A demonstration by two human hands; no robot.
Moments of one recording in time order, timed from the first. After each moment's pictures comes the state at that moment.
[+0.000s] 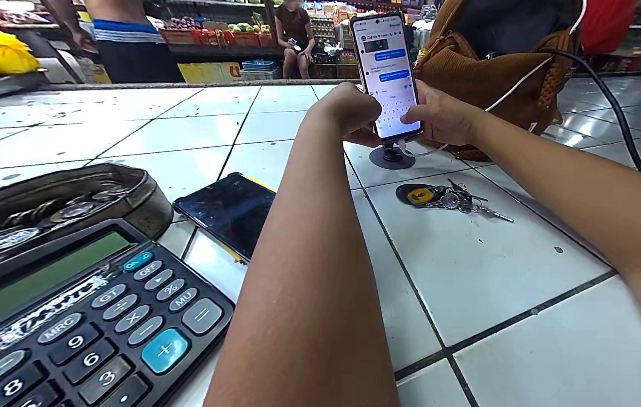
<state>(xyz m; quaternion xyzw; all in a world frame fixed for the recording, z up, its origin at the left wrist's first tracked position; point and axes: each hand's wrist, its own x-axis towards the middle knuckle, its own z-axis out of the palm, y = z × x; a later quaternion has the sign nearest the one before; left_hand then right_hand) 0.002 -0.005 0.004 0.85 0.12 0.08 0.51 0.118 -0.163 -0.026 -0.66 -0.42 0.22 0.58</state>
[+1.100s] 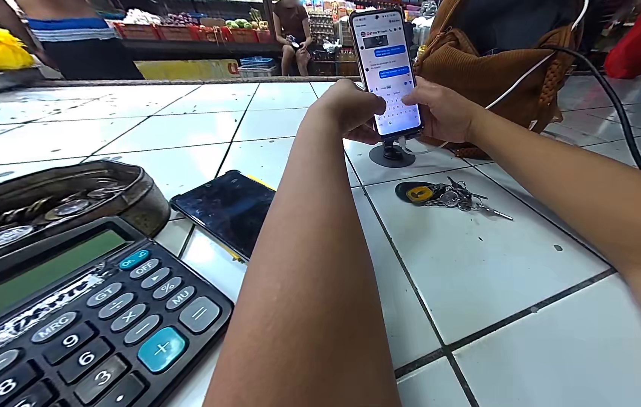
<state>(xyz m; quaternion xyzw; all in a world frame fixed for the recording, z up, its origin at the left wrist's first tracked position) 0.003 -0.003 0.001 0.85 0.11 0.09 0.51 0.112 -0.161 -0.022 -0.67 -0.38 0.22 0.60</state>
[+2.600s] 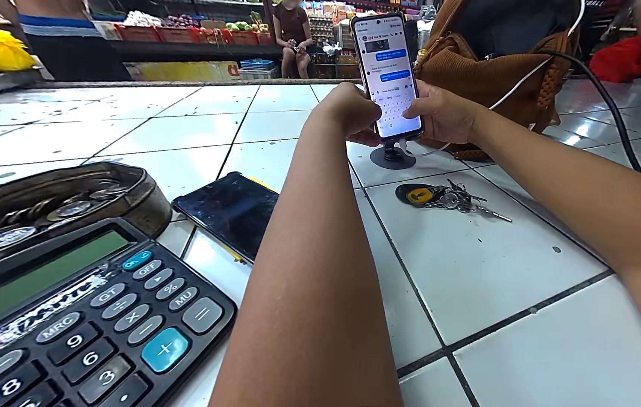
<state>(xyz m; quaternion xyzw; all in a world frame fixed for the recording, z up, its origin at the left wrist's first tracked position) 0.001 -0.004 0.001 0.85 0.10 0.09 0.50 0.119 -0.165 -0.021 -0.66 -0.41 0.24 0.58</state>
